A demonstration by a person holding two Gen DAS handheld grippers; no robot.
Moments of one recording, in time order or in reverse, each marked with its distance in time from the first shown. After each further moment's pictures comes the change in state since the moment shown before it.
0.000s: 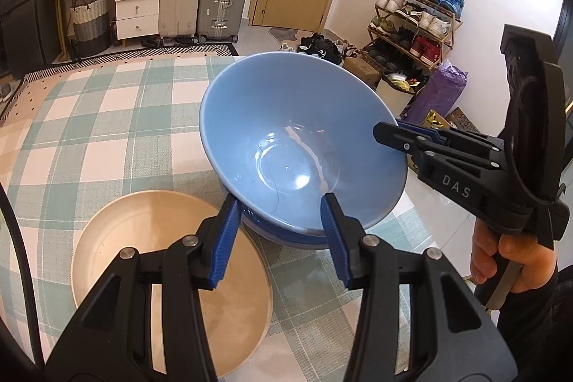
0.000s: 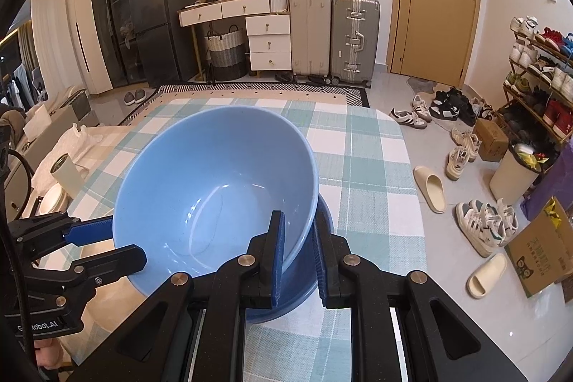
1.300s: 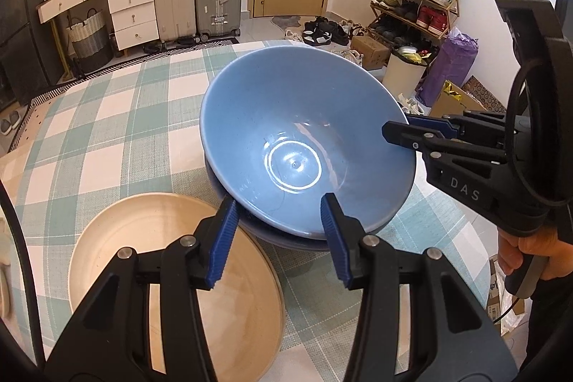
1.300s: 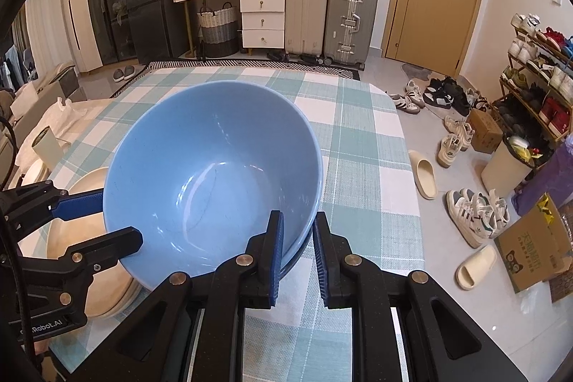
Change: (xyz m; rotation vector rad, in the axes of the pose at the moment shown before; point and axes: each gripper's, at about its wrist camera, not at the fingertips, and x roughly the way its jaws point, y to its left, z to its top) left arm 0.059 -0.013 -0.010 0.108 0.052 0.081; right arm 0.035 -0.012 -0.025 -0.034 0.079 -0.051
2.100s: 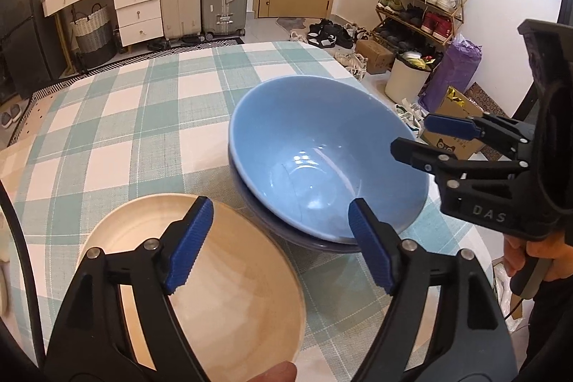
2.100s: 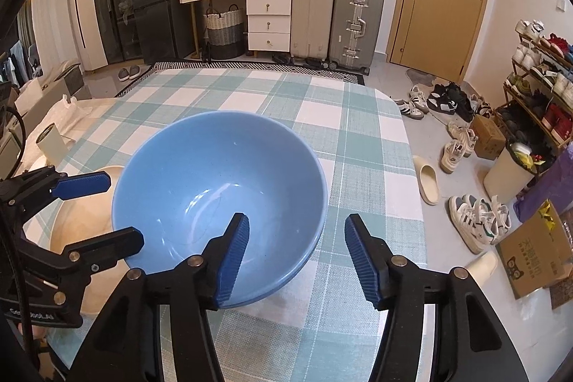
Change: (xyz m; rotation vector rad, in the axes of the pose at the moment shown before) left arm 0.003 0.026 -0.001 -0.030 -0.006 0.001; right arm -0.005 0.007 -0.003 -0.020 -0.016 0.012
